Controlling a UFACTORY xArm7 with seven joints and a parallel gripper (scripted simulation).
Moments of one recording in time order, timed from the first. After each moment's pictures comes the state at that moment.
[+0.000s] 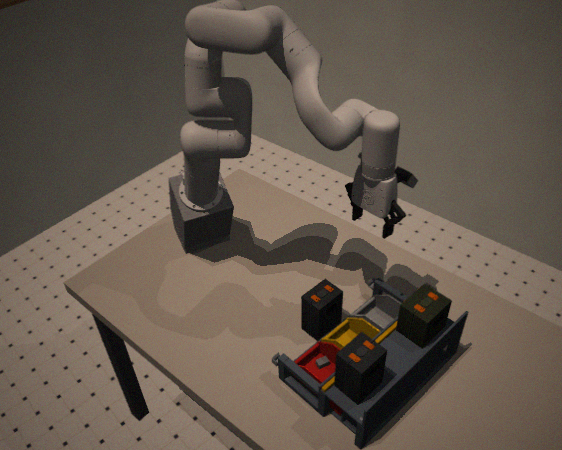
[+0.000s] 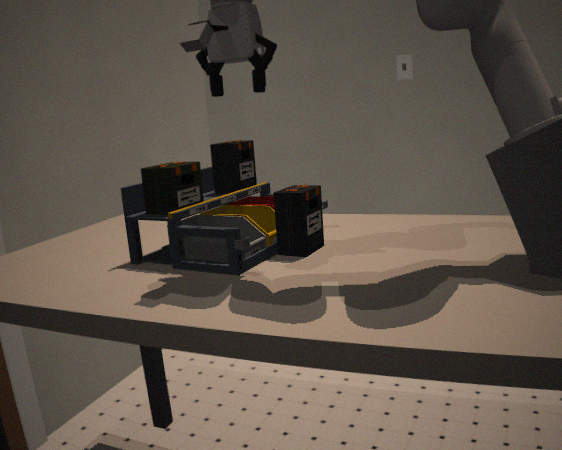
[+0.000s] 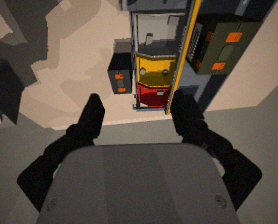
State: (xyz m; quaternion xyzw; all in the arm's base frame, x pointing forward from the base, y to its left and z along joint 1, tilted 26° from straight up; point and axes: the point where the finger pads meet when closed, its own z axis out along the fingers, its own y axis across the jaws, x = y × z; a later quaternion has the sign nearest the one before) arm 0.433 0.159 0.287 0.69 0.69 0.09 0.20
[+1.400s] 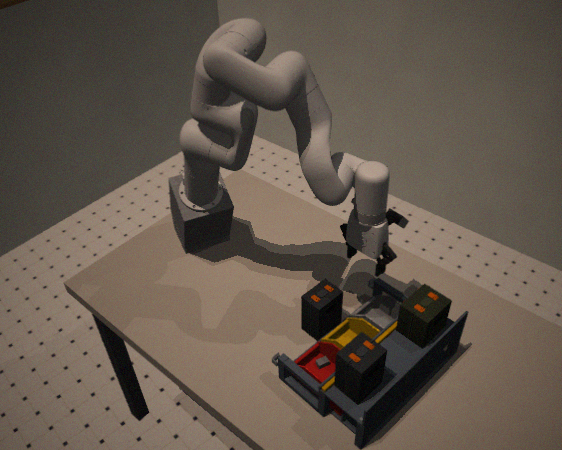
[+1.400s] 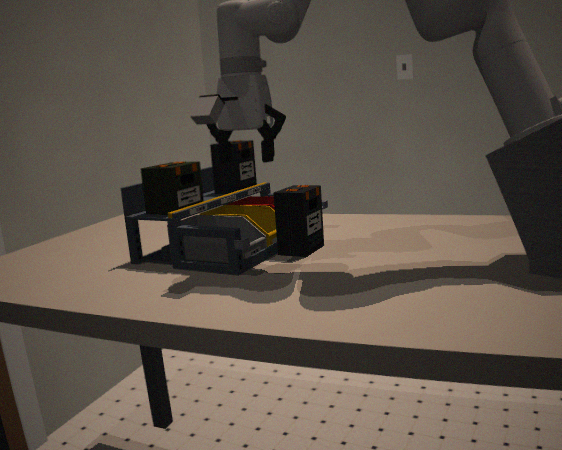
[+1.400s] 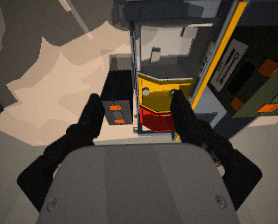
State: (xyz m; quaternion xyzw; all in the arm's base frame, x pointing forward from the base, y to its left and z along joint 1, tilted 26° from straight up) arm 0.480 0.137 0.170 0.69 0.69 0.10 0.20
